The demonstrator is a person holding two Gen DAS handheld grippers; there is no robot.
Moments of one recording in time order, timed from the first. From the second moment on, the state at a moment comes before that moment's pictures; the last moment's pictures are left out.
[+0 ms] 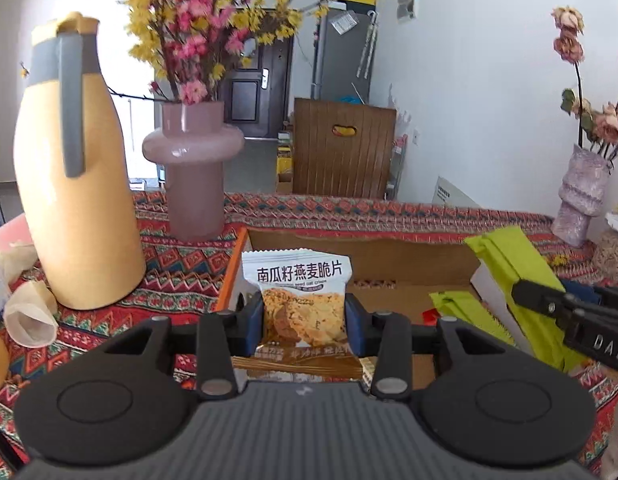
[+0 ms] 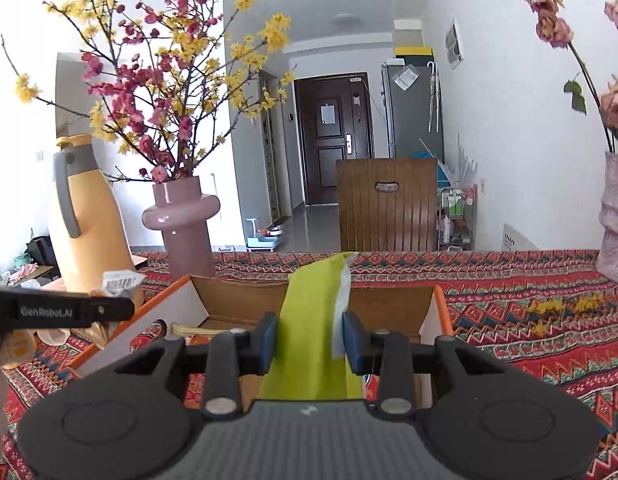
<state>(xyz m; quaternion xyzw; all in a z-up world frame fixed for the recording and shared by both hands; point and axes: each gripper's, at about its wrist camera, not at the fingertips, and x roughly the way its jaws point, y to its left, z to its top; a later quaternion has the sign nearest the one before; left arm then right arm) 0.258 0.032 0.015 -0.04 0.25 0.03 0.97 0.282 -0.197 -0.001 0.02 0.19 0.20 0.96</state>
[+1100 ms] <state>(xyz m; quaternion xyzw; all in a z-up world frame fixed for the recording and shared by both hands) 0.226 0.035 0.022 -0.07 0.19 0.02 0.98 0.270 -0.210 -0.007 0.05 0.17 0.18 0.97</state>
